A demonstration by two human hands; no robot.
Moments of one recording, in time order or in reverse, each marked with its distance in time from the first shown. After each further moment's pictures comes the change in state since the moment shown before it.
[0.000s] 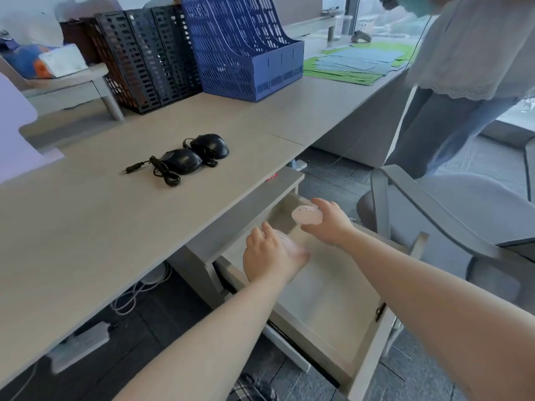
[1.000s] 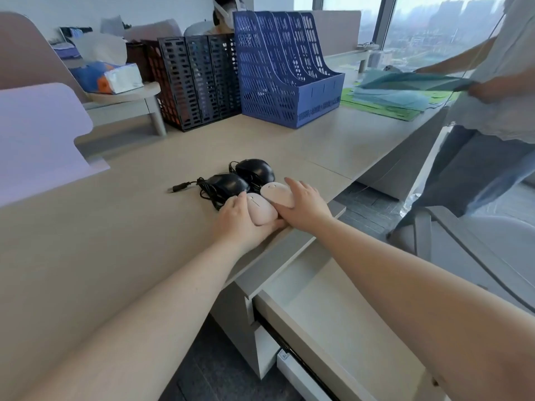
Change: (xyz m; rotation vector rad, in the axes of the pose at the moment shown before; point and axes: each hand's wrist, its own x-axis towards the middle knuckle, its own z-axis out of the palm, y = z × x) left_hand 0.111 -0.082 -0.124 -0.141 0.113 0.126; right_hand 0.054 -0.160 0.029 -0.120 0.137 -0.330
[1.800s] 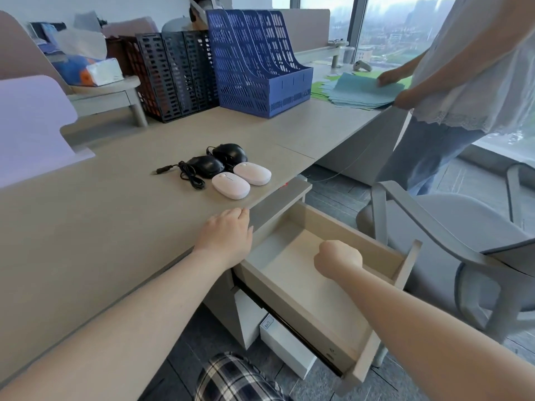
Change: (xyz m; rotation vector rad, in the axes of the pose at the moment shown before) left_hand -0.102 0.017 0.000 0.524 -0.112 0.349; right_hand -0.162 0.093 -0.008 -0.438 -0.303 0.384
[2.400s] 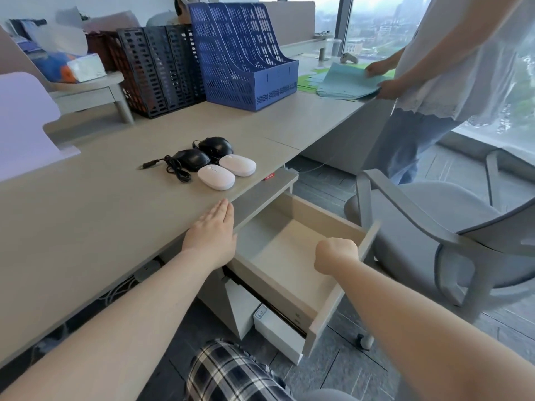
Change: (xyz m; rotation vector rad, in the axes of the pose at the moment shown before) left_hand -0.017 0.006 0.012 0.080 -0.124 -0.023; right_hand -0.019 0.026 0.008 -0.238 -0.064 -0.019
